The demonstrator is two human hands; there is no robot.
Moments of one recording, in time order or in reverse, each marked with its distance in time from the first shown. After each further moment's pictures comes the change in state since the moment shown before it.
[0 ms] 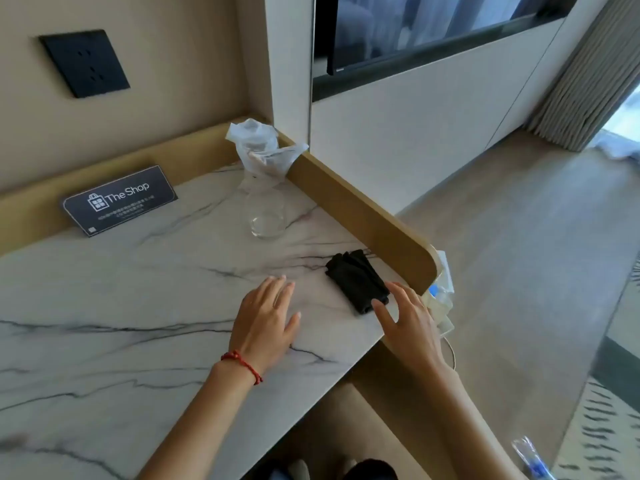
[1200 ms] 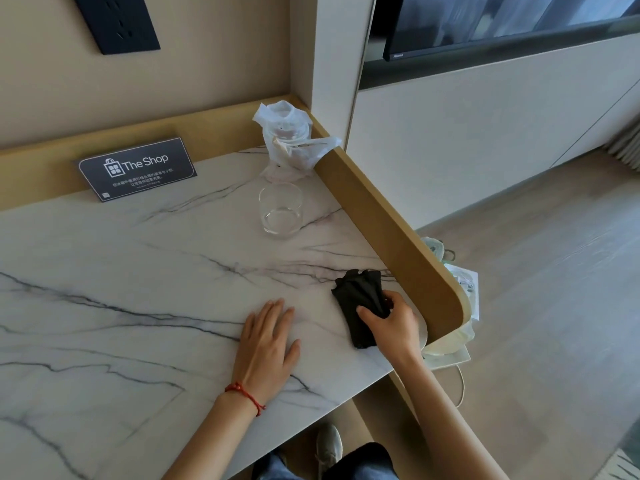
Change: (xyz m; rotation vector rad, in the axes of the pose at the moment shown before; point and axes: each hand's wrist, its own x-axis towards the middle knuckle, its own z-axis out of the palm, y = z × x) left_hand -0.004 0.014 0.064 -0.061 -0.008 -0.302; right_hand 0.083 0.005 0.035 0.397 -0.163 0.087
